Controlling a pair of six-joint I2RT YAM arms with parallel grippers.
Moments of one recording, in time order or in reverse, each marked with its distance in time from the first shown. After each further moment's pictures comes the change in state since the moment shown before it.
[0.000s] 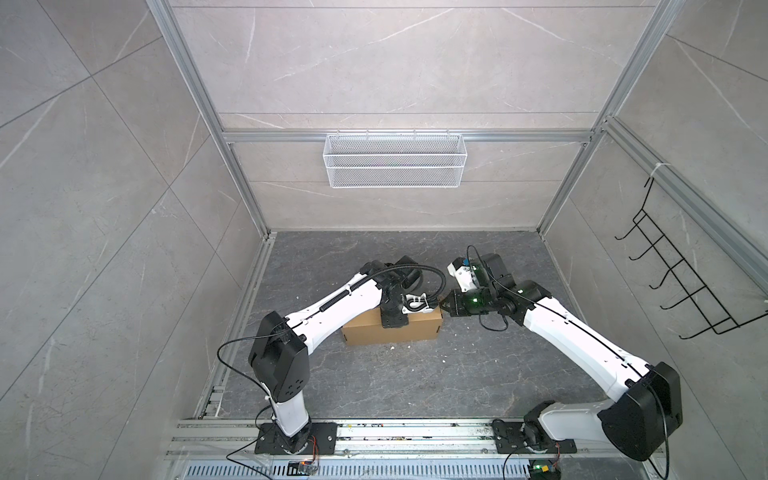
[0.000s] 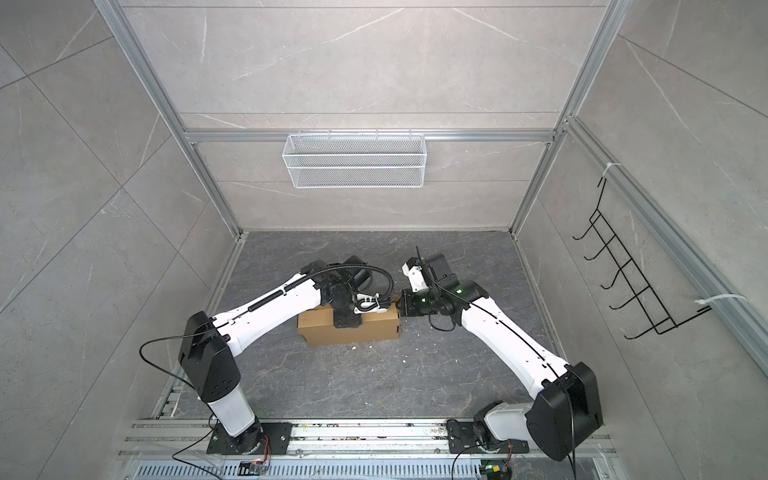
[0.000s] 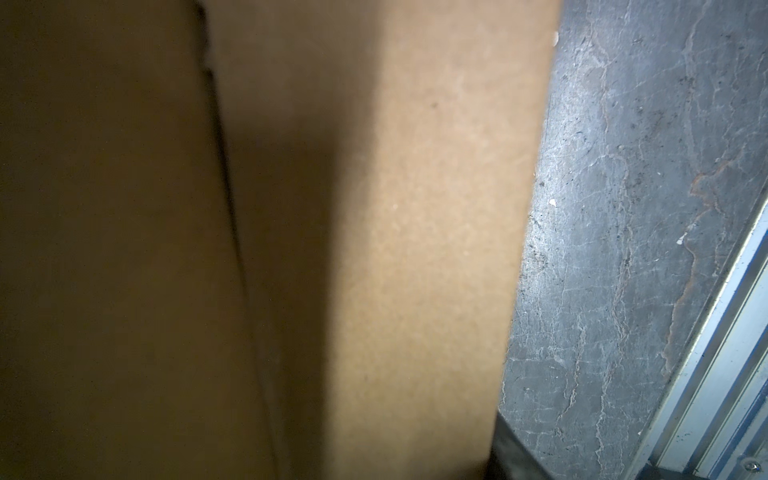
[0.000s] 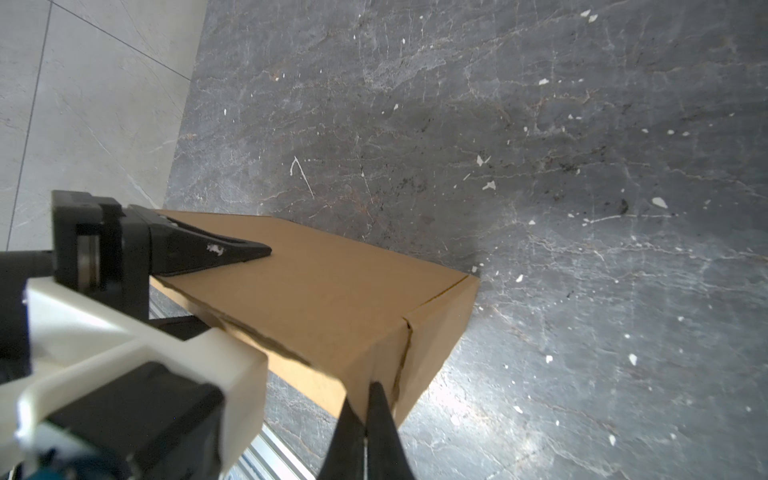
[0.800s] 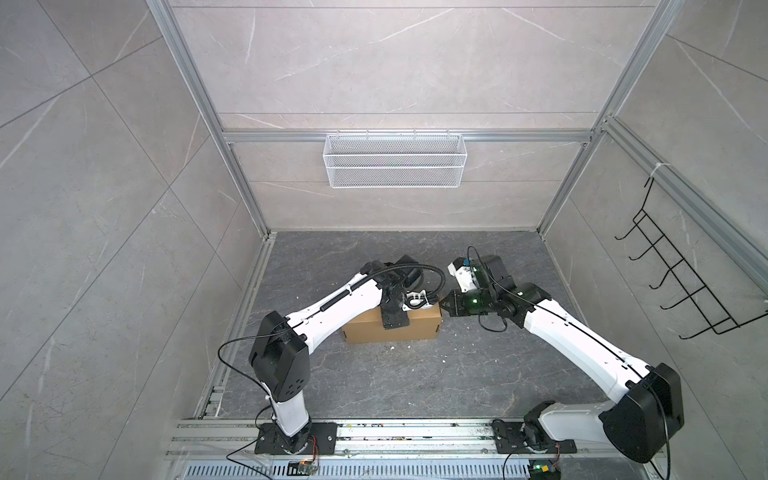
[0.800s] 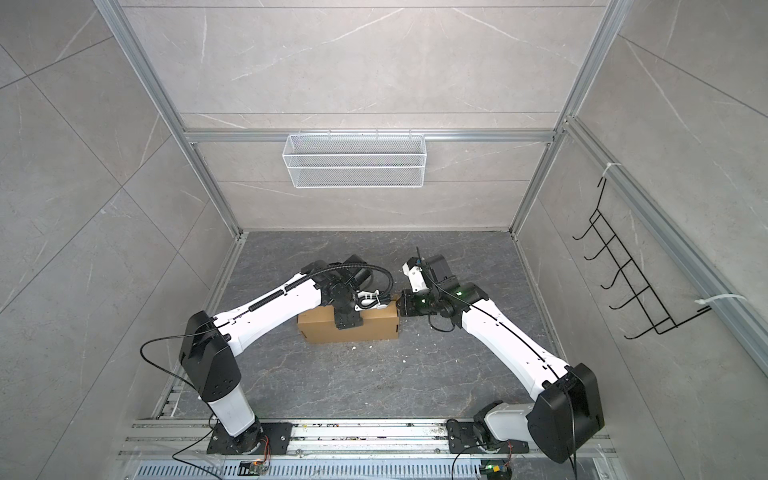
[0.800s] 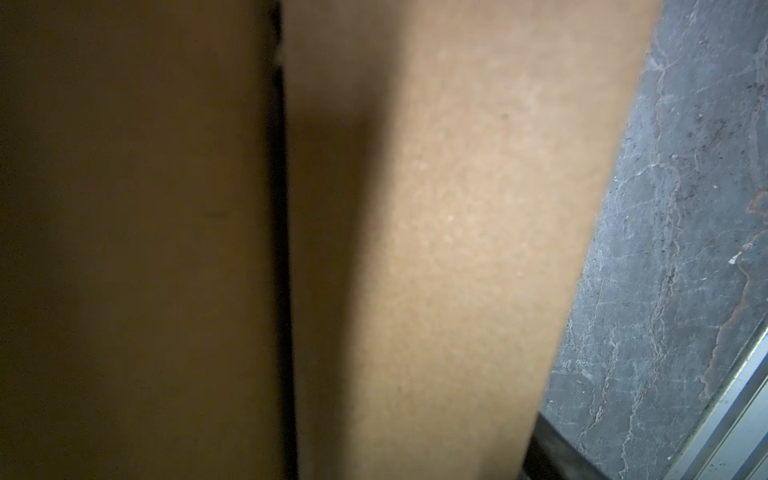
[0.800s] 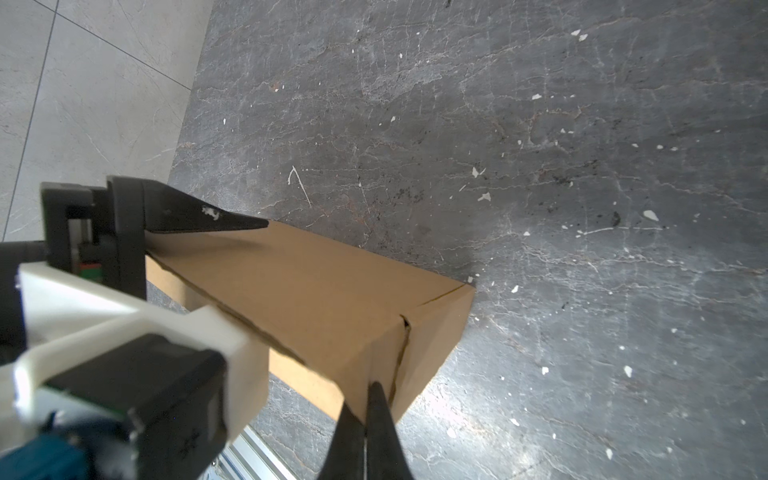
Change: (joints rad) left arm 0.000 -0.005 0.000 0.035 -0.061 -0.026; right arm 0.001 -0.004 -0.014 0.023 0.023 -0.007
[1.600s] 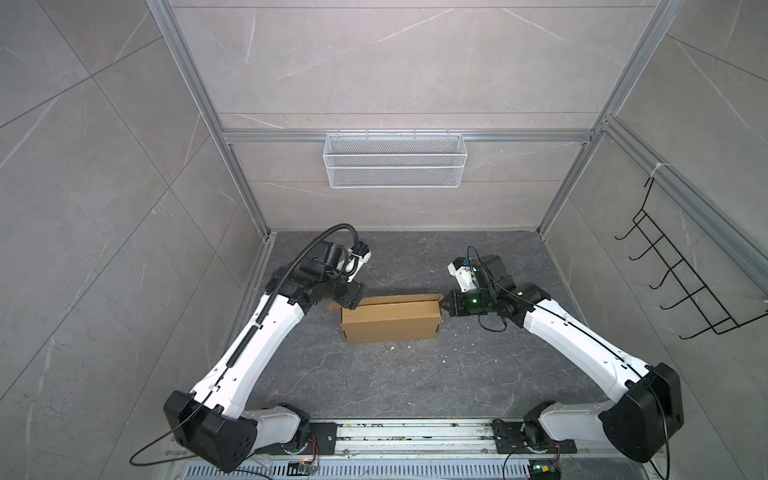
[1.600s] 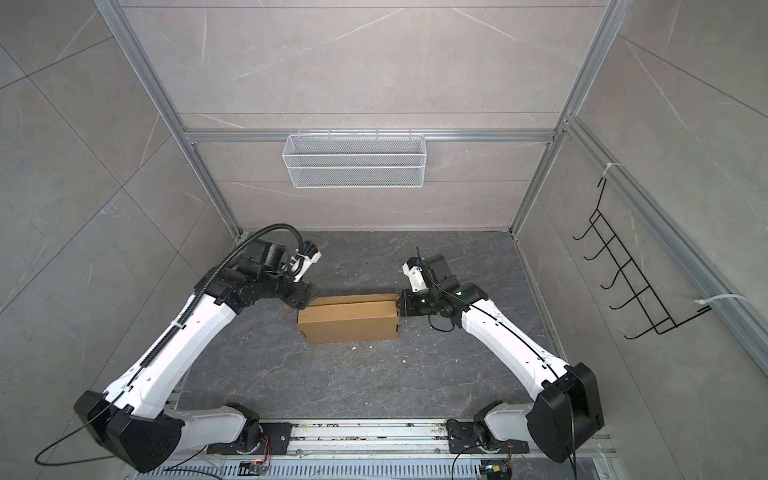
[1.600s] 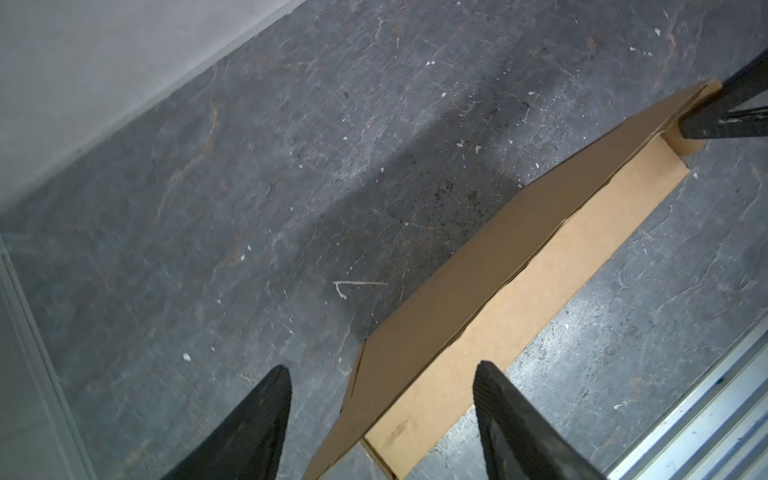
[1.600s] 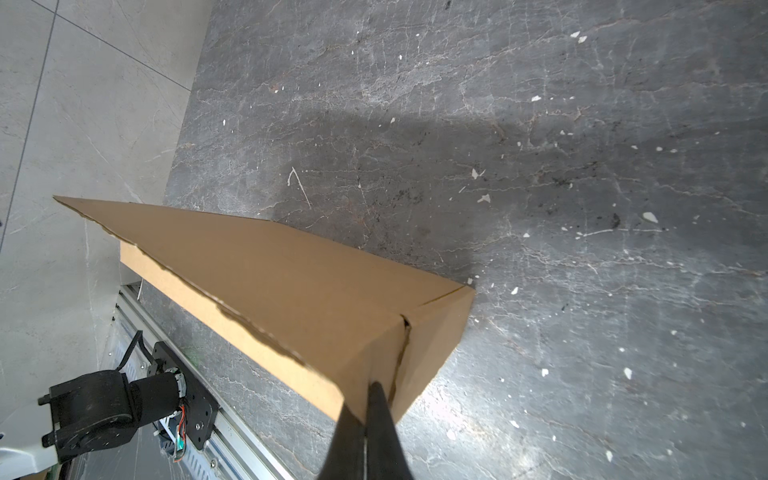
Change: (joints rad) left arm 0.412 -0.511 -0.230 0.116 0.236 -0.509; right arm 0.000 0.003 0.000 0.006 0.000 0.000
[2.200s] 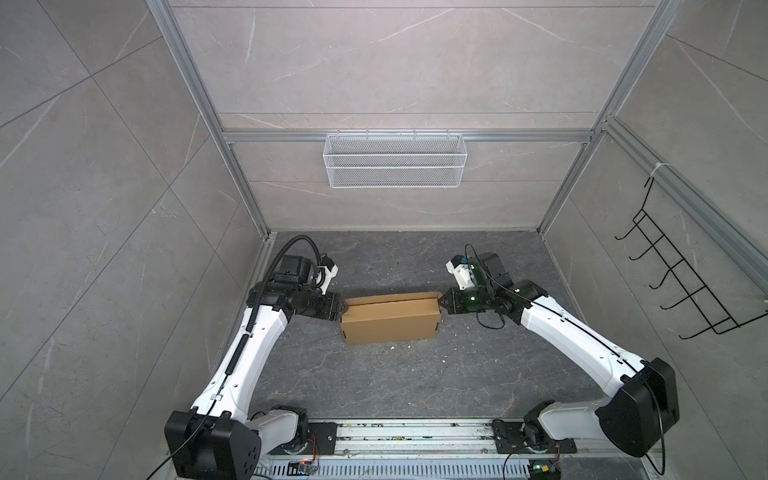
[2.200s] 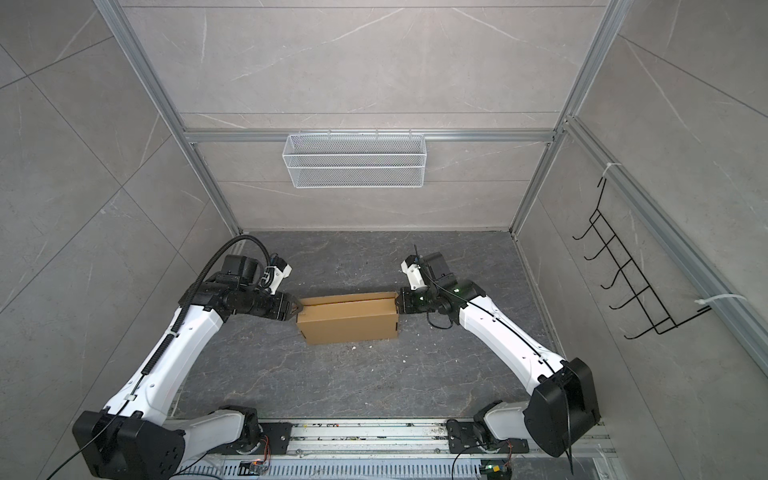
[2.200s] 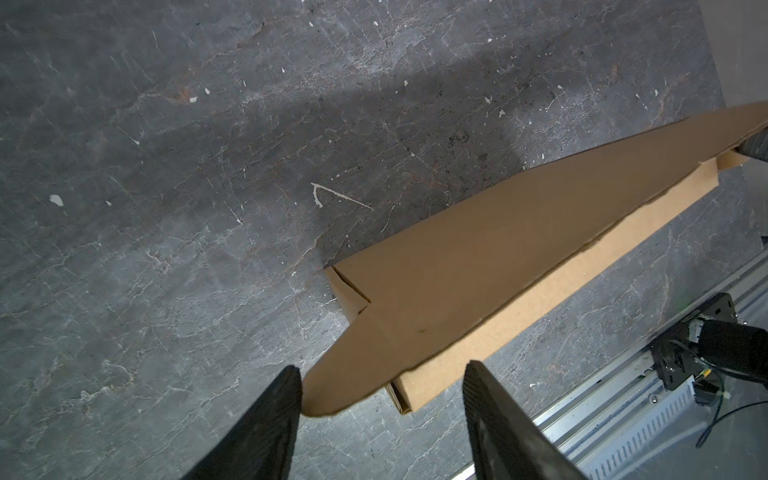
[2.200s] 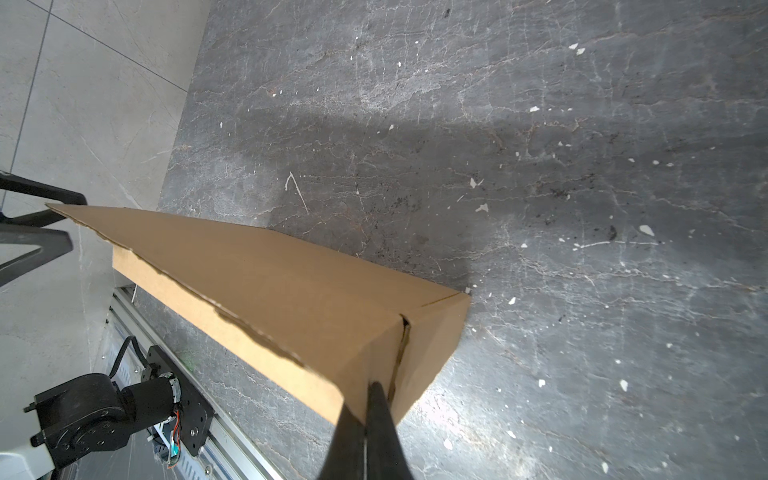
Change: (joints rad) left arm 0.221 -0.019 -0.177 -0.031 0.190 -0.128; right arm 0.000 0.027 0.024 0.000 0.007 -0.012
